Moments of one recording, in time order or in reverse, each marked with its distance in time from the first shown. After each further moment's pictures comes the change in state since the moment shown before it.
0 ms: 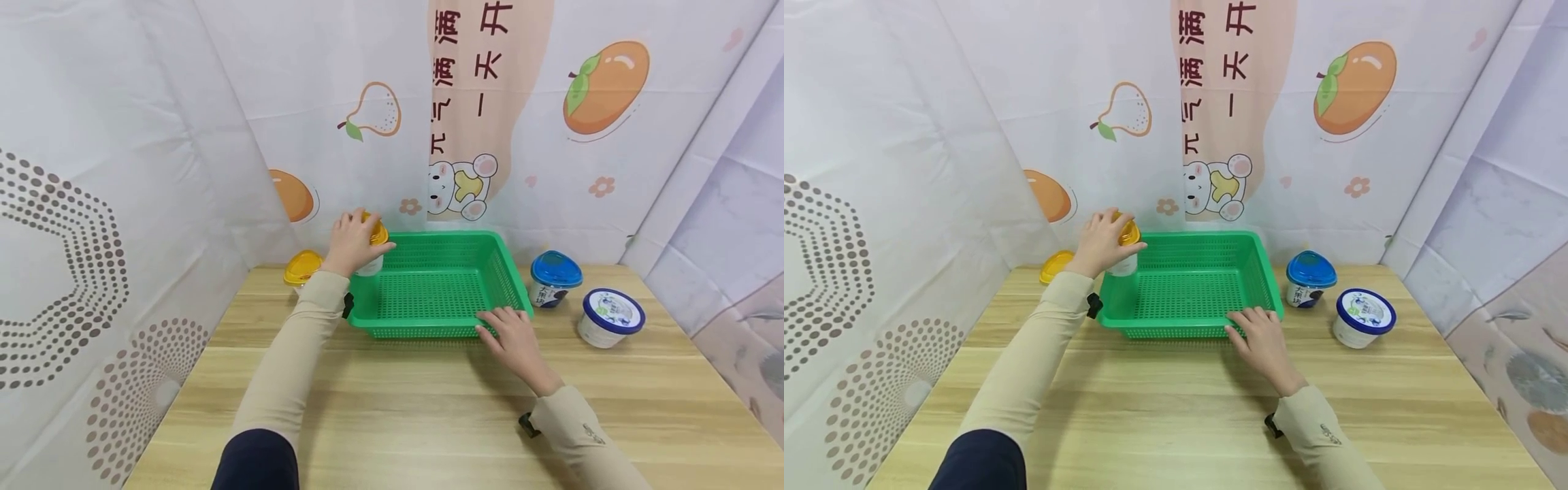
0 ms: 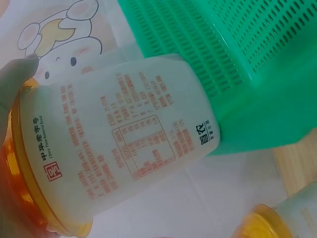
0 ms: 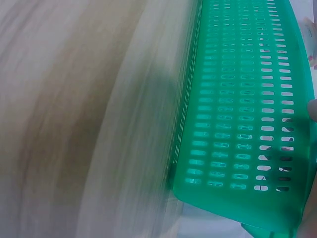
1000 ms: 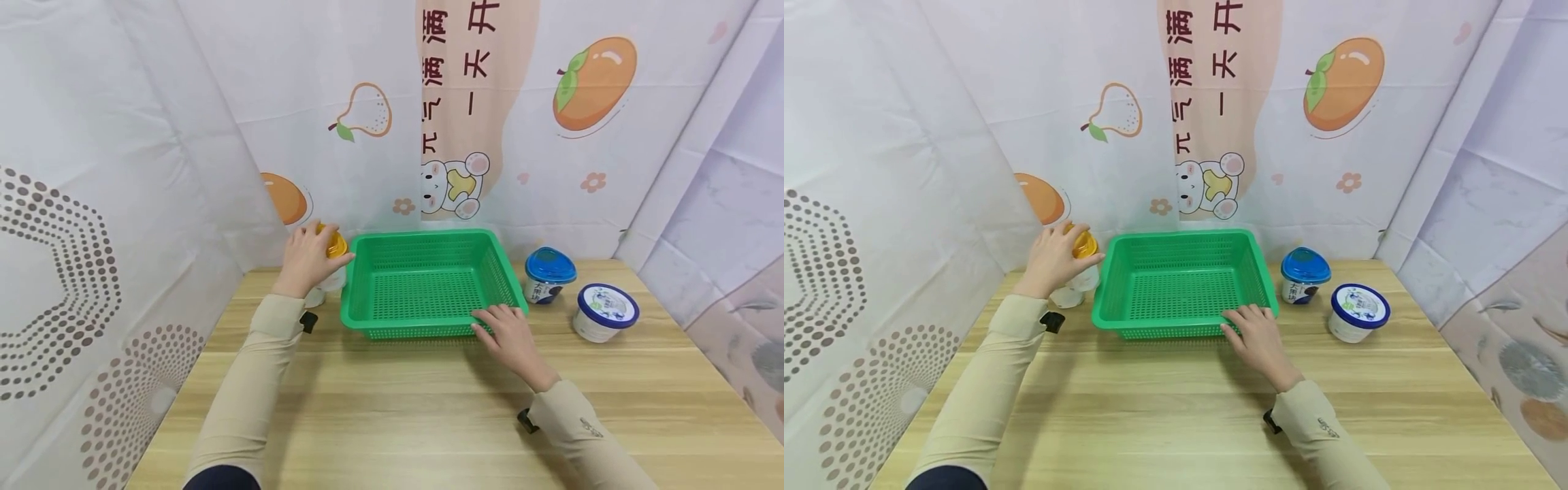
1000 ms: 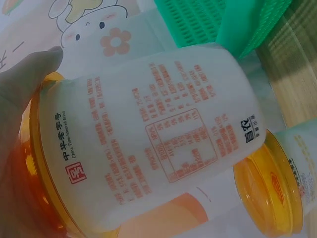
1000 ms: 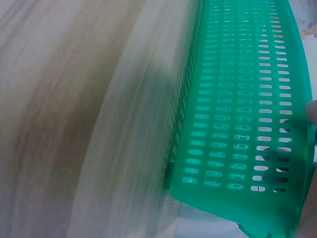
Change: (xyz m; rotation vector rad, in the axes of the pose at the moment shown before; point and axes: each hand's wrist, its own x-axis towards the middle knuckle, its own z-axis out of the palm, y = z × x) left_hand -0.046 -0.037 -0.026 -0.013 0.042 -0.064; right_hand 0.002 0.001 -0.003 -0.012 -0.018 -0.003
